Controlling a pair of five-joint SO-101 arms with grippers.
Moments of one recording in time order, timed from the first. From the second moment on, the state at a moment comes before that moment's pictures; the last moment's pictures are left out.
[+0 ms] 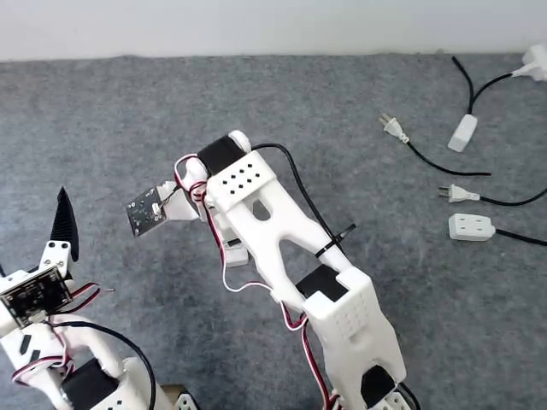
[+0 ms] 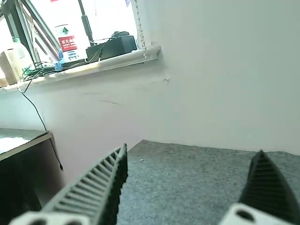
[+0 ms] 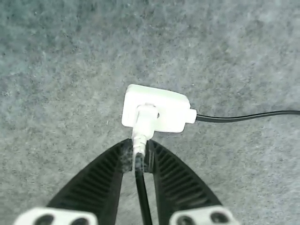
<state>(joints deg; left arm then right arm) -42.0 -103.3 85.2 25.7 -5.1 -41.4 35.5 -40.3 100.4 72.6</state>
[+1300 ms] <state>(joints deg) -42.0 -103.3 85.2 25.7 -5.0 -39.7 38.4 -40.6 100.7 72.6</state>
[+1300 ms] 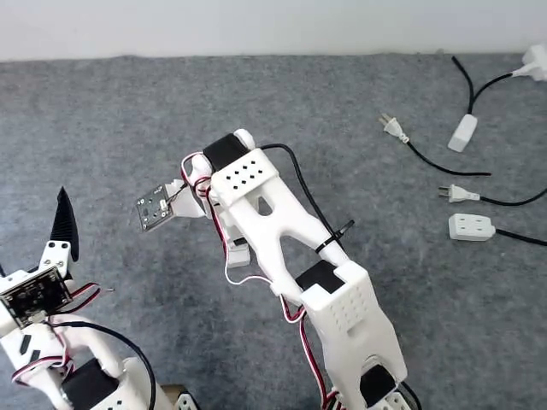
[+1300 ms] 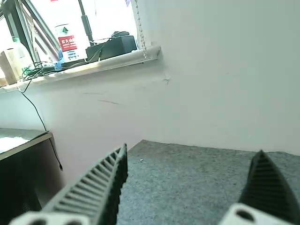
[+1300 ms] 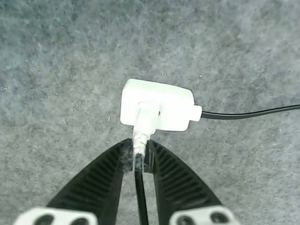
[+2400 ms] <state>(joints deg) -42.0 -103.3 85.2 25.7 -5.0 -41.8 49.6 -49.3 100.4 66.9</state>
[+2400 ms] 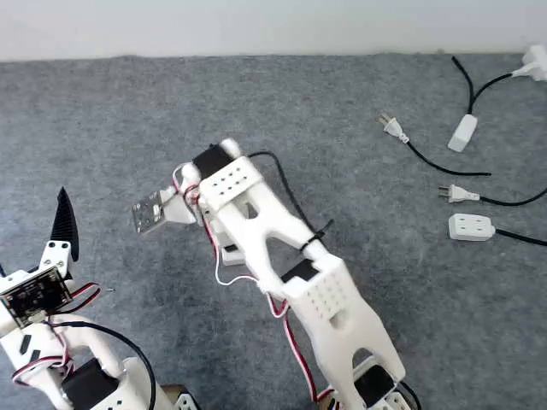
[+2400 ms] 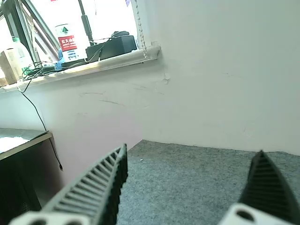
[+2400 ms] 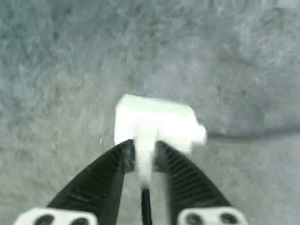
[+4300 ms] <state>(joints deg) -9.0 -103.3 89.8 70.4 -17.4 -11.3 -88.7 70.8 75.0 36.4</state>
